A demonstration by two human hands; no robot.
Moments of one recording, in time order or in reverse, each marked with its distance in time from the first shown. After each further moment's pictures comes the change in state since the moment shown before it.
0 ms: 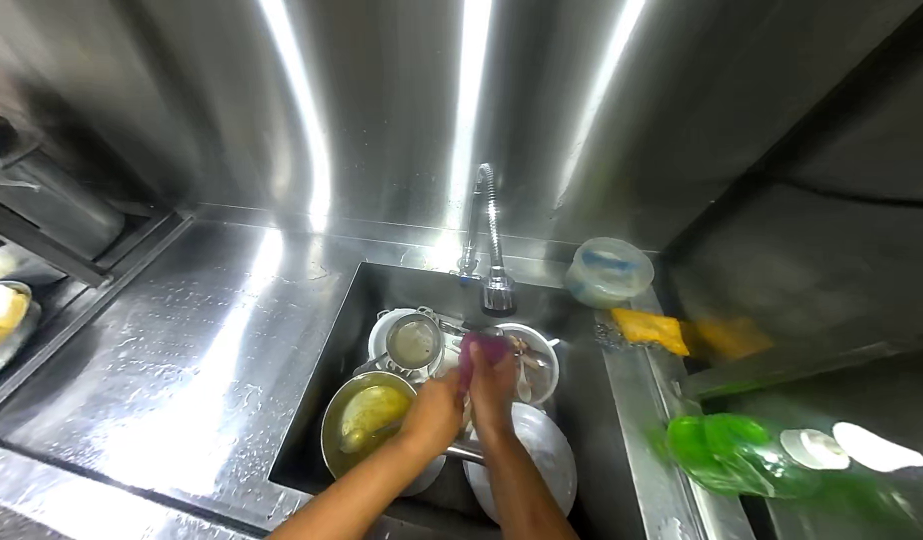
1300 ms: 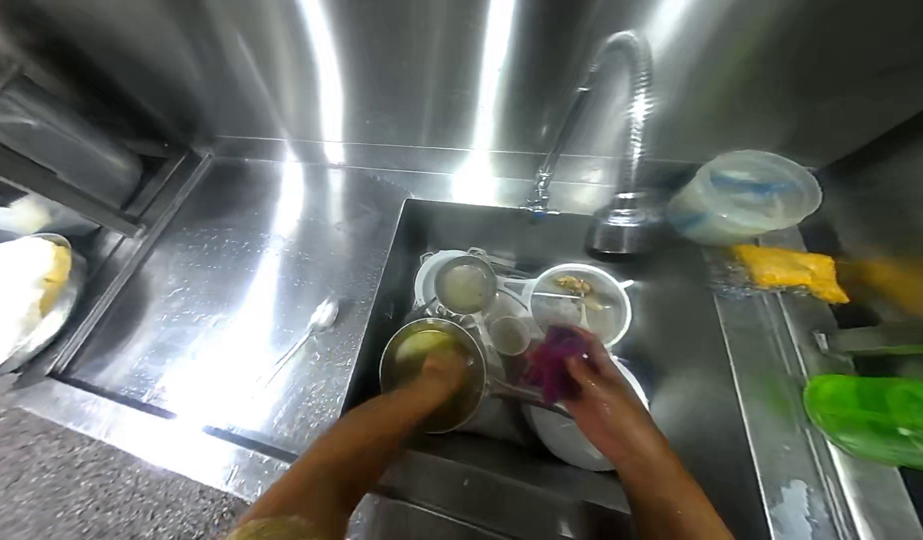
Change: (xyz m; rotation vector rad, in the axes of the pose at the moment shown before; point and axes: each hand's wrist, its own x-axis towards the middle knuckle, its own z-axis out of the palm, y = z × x) left_hand 0.041 -0.138 0.019 0.543 -0.541 -0.334; right_hand -0.035 0.027 -0.063 0.196 -0.400 0.299
